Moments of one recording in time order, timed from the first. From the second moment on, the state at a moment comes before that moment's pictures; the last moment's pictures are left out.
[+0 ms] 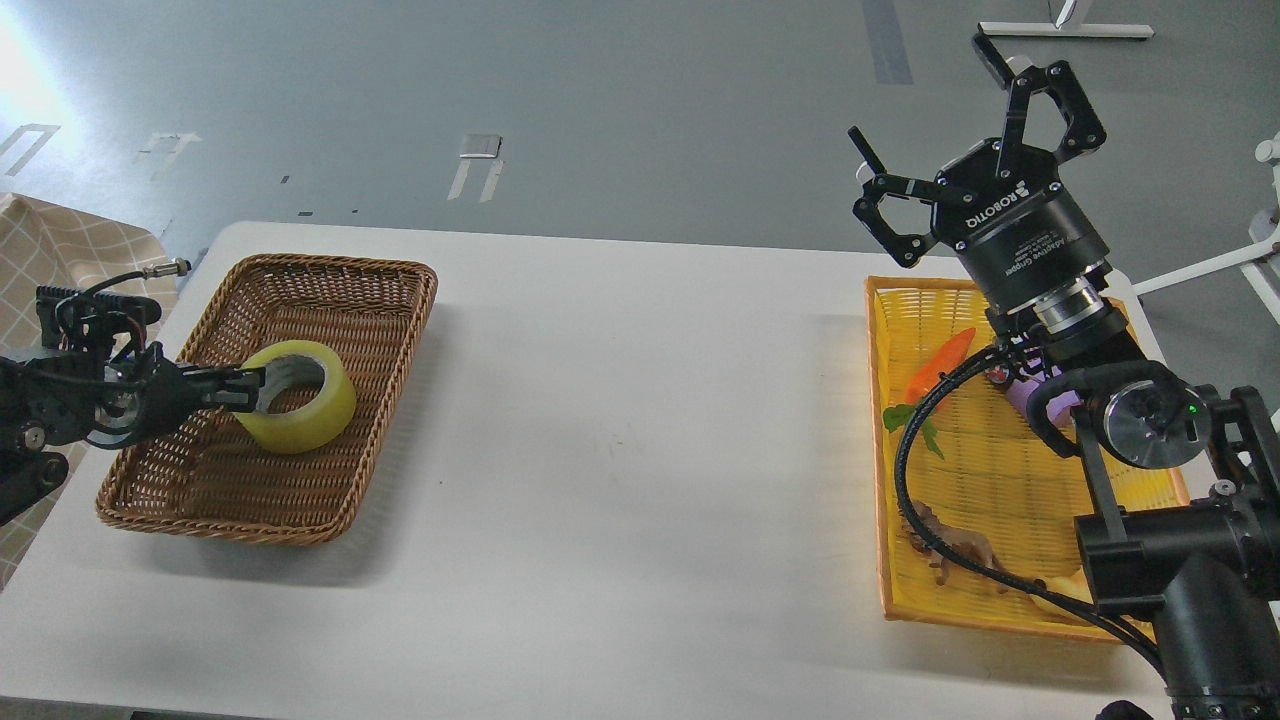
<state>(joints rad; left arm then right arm) -0.57 0.90 -0.53 -1.04 1.73 -0.27 -0.16 0.42 0.00 1.54 1.32 -0.19 0.49 -0.33</state>
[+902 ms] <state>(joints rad) -0.85 0.82 -0.57 -1.07 1.11 -0.25 -0.20 0.45 0.00 1.54 1.30 -0.21 0.49 -0.33</state>
